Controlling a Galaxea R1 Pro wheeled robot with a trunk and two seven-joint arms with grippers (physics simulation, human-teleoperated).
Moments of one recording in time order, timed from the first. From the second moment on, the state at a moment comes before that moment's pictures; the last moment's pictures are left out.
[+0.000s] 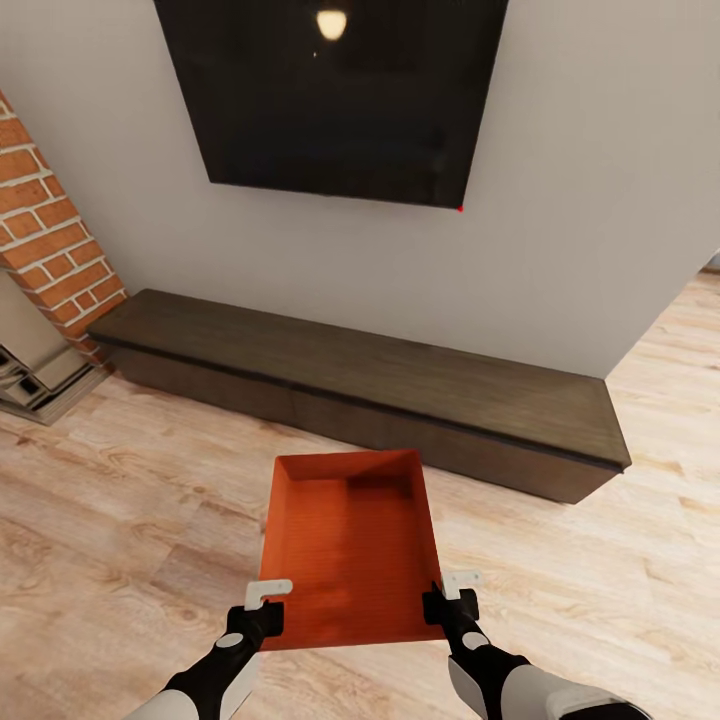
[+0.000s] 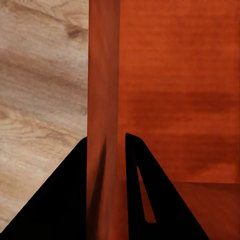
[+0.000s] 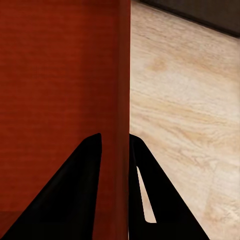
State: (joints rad) left arm -0.57 -0.08 -0.08 -0.23 0.11 -0.12 0.14; right arm -0.68 0.12 0.11 0.01 0.03 -0.38 -0.17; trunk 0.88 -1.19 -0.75
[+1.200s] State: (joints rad) left arm -0.57 -0.08 -0.08 -0.23 0.10 -0.13 0.14; right arm -0.68 0.12 0.12 0.01 0.01 -0.40 -0.17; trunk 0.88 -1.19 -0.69
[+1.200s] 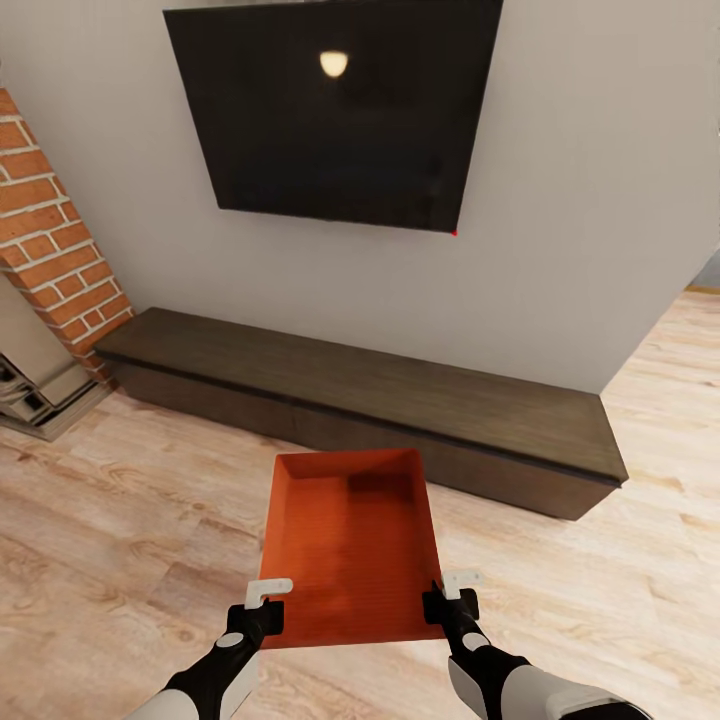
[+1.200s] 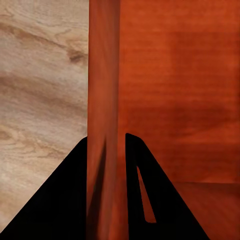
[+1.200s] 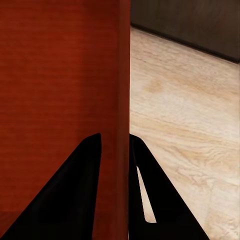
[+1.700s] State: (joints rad) left arm -0.57 -0.08 -0.08 -0.23 0.10 -0.13 0.14; right arm -0.68 0.12 0.12 0.01 0.01 -0.40 -0.17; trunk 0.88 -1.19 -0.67
